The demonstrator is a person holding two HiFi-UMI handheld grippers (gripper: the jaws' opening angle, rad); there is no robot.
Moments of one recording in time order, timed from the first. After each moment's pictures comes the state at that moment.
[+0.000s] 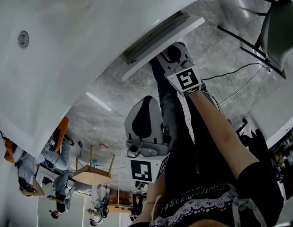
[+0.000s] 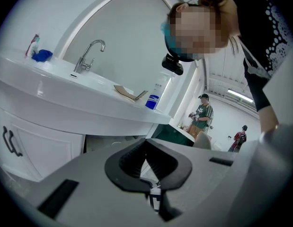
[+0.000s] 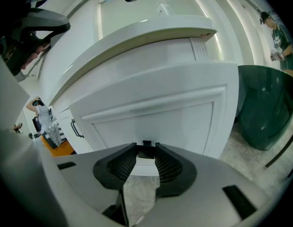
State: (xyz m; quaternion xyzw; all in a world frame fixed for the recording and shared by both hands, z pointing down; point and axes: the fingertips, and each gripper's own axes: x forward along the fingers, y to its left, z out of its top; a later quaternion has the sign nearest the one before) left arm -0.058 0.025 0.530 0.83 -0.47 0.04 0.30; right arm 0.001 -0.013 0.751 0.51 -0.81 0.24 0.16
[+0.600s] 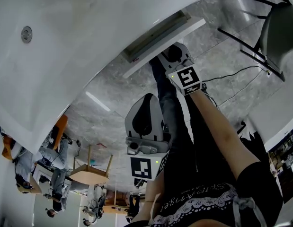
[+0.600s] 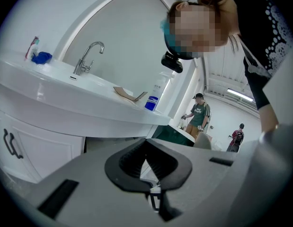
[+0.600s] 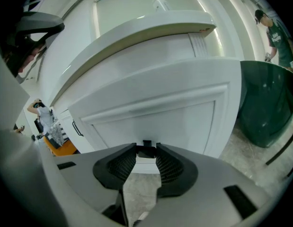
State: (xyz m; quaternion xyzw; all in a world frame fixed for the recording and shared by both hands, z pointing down) left arm -0.059 0.023 0.526 0.83 -0.47 0.04 0.29; right arm 0.001 -0.011 0.755 0.49 -0.81 0.27 0.18
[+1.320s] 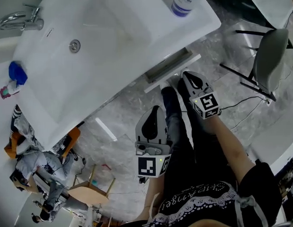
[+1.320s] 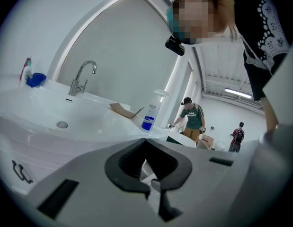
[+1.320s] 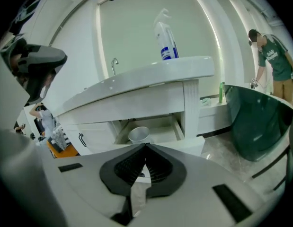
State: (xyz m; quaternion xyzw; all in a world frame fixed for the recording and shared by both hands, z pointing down) left arm -0.071 0.018 0.442 0.84 -0.48 0.04 0.24; right arm 0.053 -0.006 0.636 0.50 -0.81 0.24 0.18
